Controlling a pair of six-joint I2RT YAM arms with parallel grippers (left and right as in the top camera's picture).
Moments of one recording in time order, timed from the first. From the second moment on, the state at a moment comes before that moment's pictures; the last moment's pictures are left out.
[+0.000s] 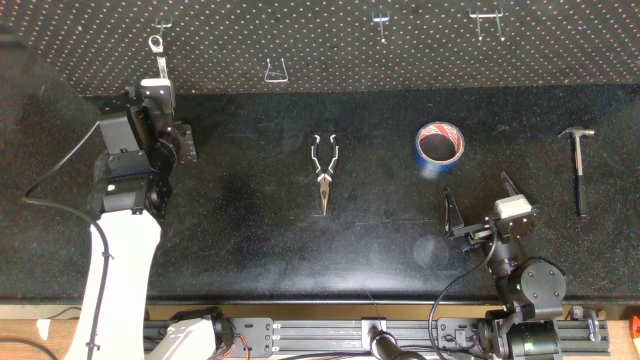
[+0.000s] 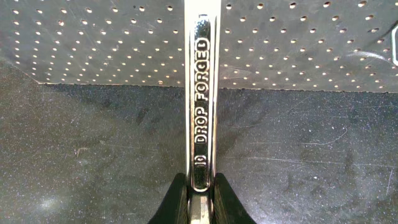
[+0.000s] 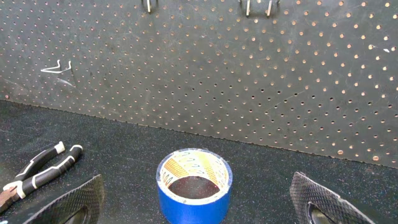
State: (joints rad) left arm 0.15 1.23 0.91 -0.42 -0.02 0.09; right arm 0.06 0.01 0.01 -0.05 -0.20 -0.04
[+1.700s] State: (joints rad) left arm -0.50 2.03 1.44 -0.82 -0.01 -0.55; right arm 0.06 0.01 0.01 -0.05 -0.19 -0.04
